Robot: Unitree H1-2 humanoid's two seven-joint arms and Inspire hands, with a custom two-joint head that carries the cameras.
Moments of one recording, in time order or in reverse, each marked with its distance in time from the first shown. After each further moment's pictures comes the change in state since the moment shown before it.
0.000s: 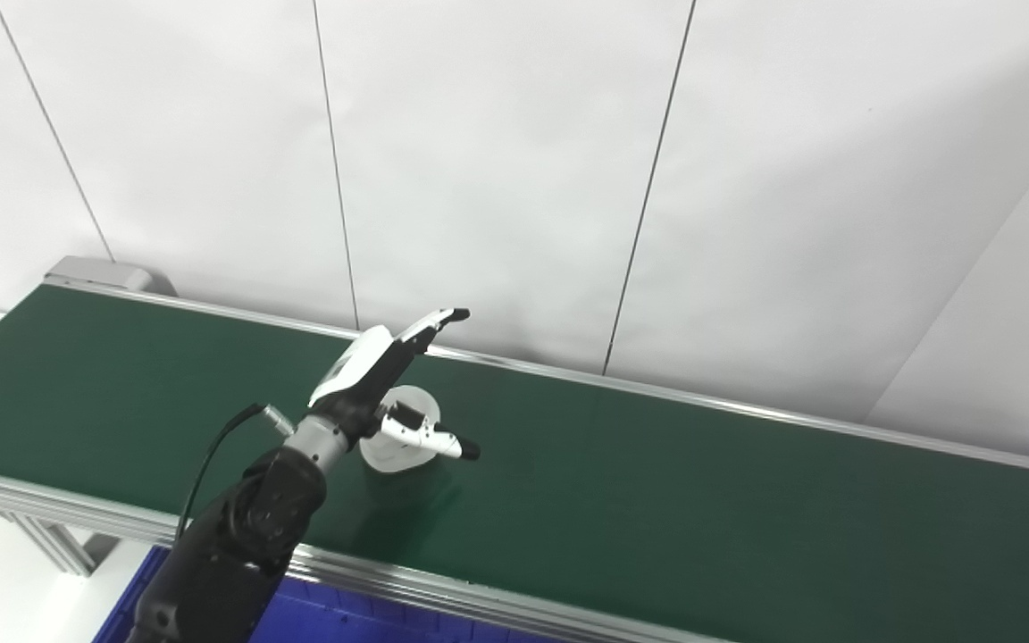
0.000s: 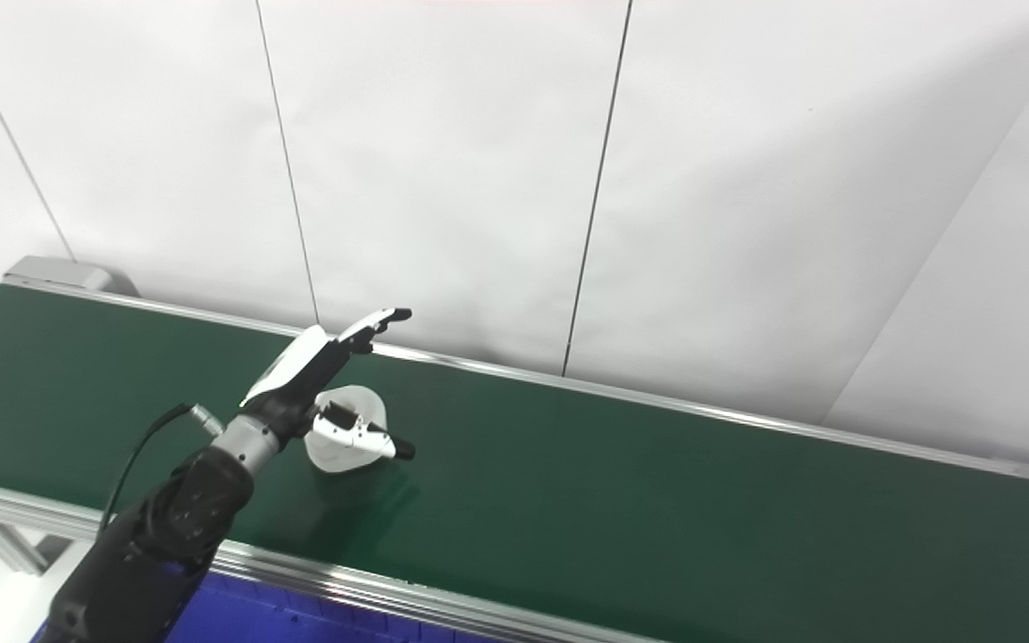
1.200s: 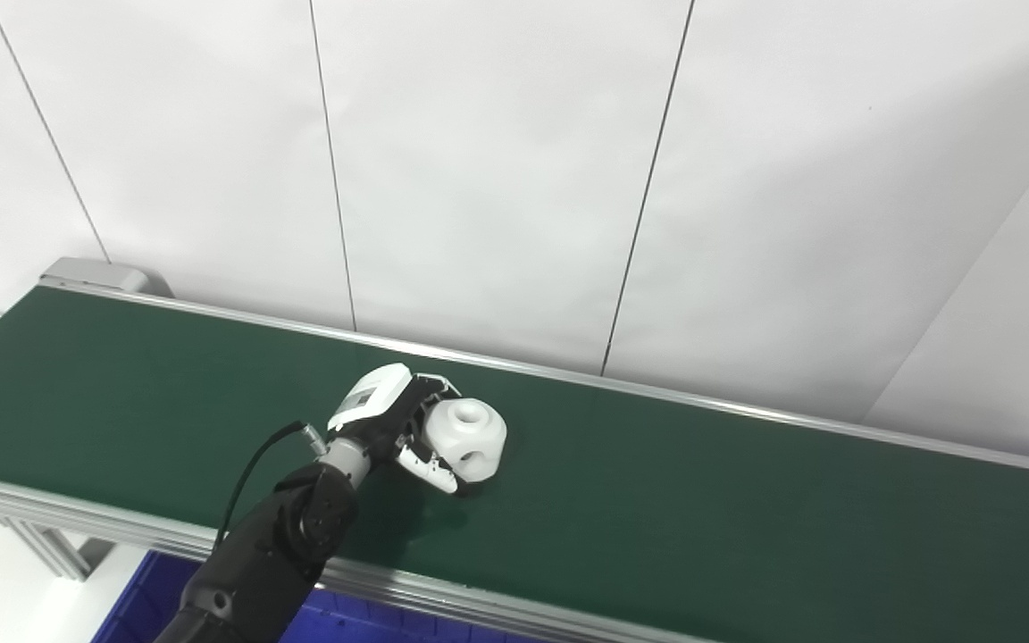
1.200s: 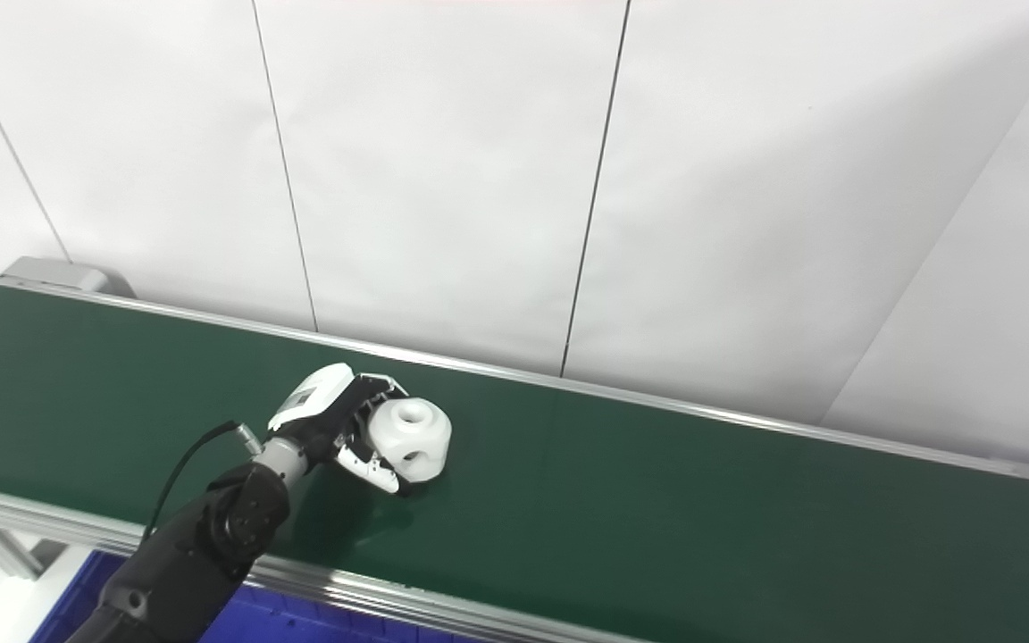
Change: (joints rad) left arm -0.051 -0.023 -0.109 0.226 0.129 0.073 0.091; right arm 0.007 -0.008 0.018 -0.014 0.028 0.000 -0.030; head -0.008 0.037
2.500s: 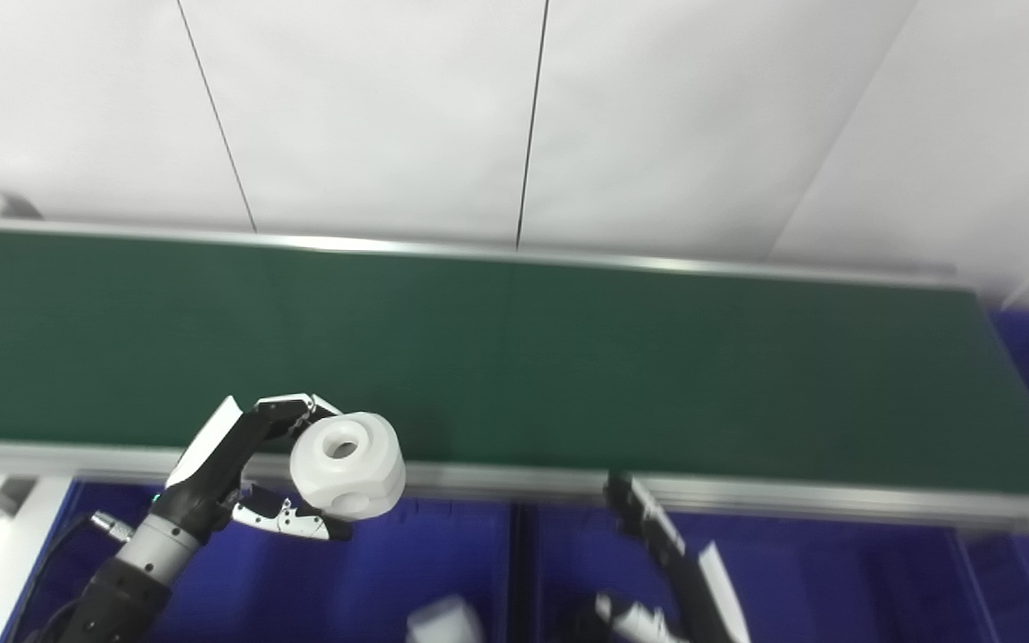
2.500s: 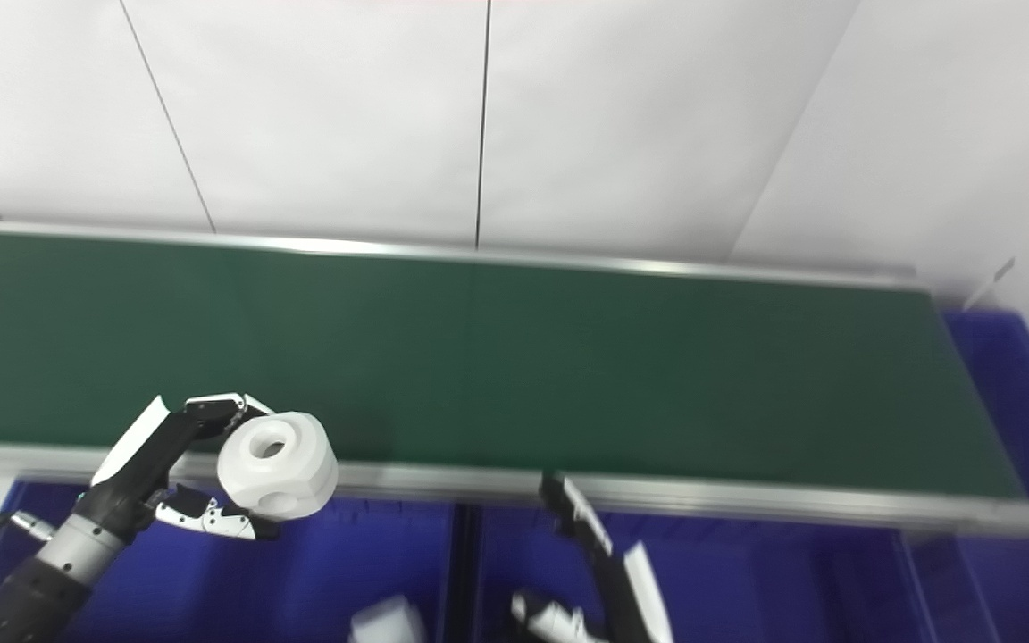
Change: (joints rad) left arm 0.476 0.144 0.063 -0.315 -0.388 -0.438 -0.137; right arm 0.081 0.116 -0.108 -0.223 -0.099 0.070 0.125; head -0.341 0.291
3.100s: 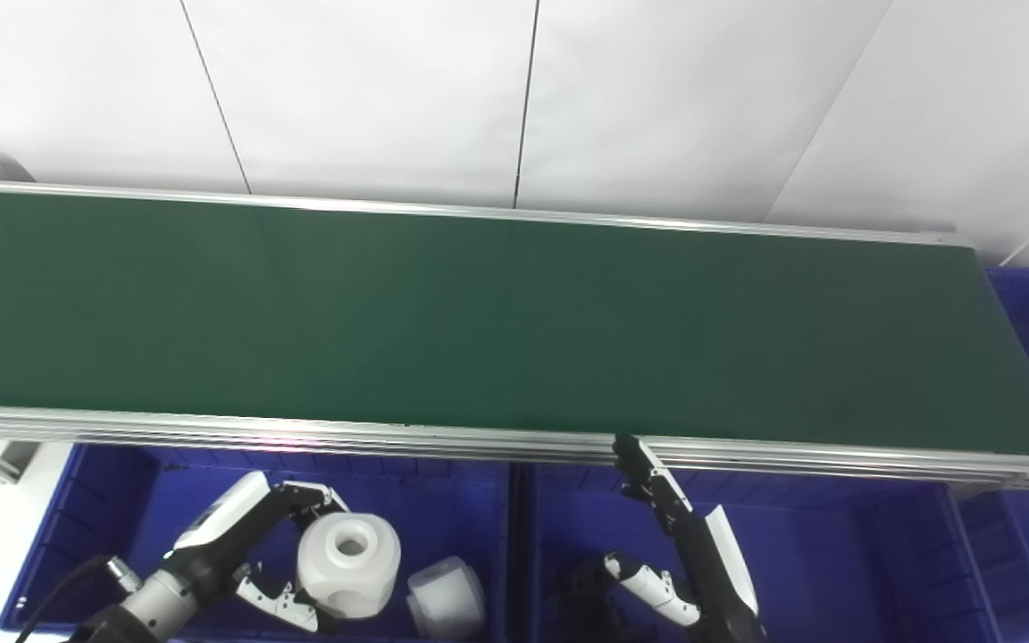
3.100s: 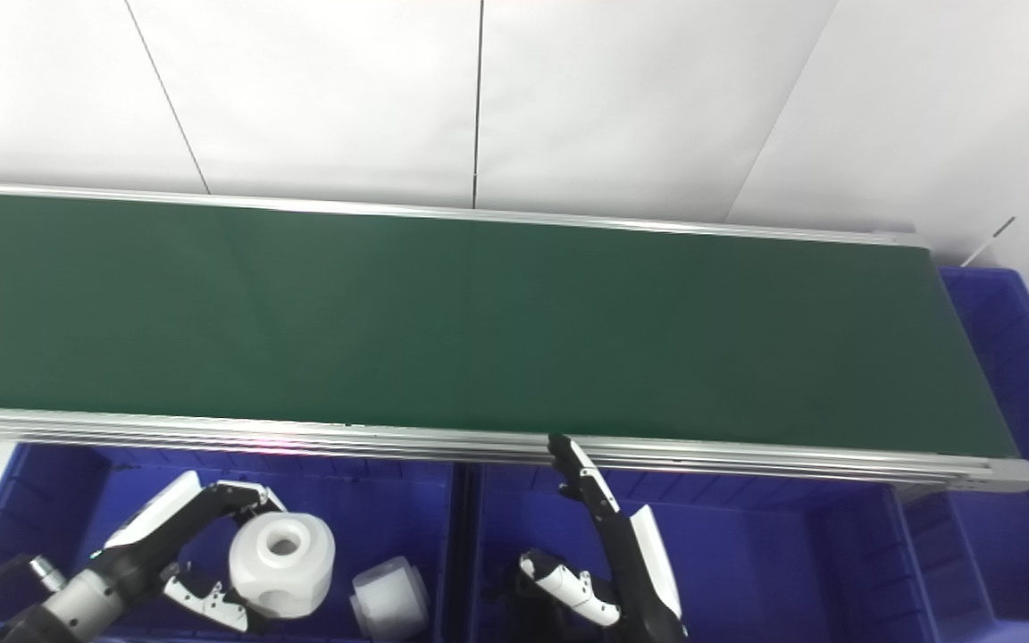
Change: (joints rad) left arm 0.074 0.057 -0.117 0.045 0.213 0.098 -0.057; right arm 0.026 0.012 -0.040 -0.040 0.004 0.017 0.035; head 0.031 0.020
